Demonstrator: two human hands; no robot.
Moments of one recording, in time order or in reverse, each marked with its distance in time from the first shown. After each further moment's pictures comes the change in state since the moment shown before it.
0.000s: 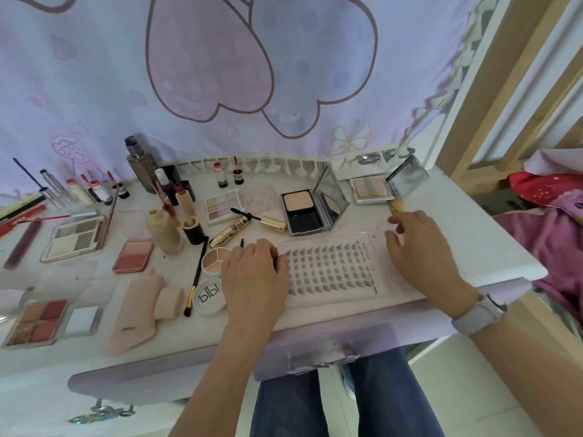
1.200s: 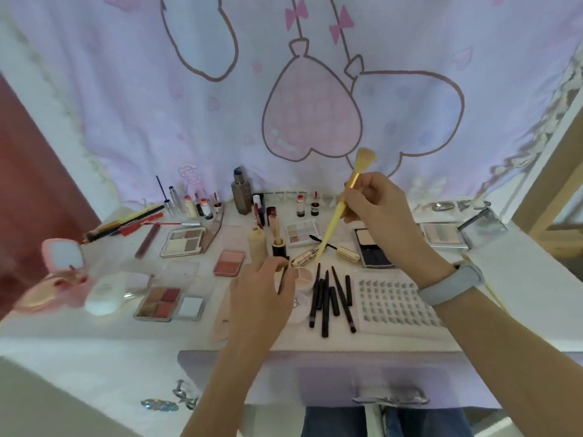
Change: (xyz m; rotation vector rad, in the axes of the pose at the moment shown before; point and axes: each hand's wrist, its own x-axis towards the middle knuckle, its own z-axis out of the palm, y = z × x) left_hand -0.010 -0.074 -0.071 -0.216 0.202 0.027; right_hand 0.033 -0.192 -0.032 1.105 -0.218 -0.109
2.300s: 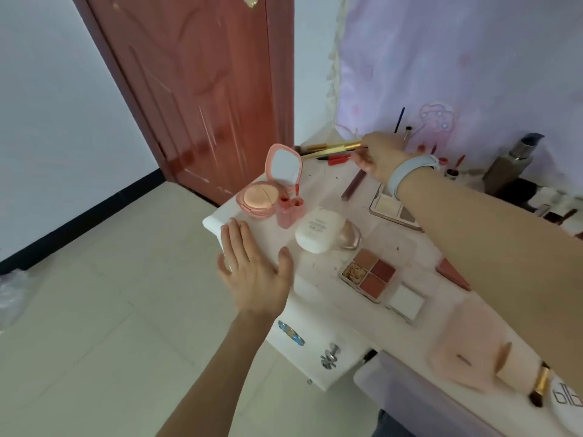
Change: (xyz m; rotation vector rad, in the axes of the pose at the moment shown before) left_hand -0.038 -0.250 -0.102 0.402 0.412 -0.714; right_hand 0.136 0.091 0.400 0.213 -0.310 0.696
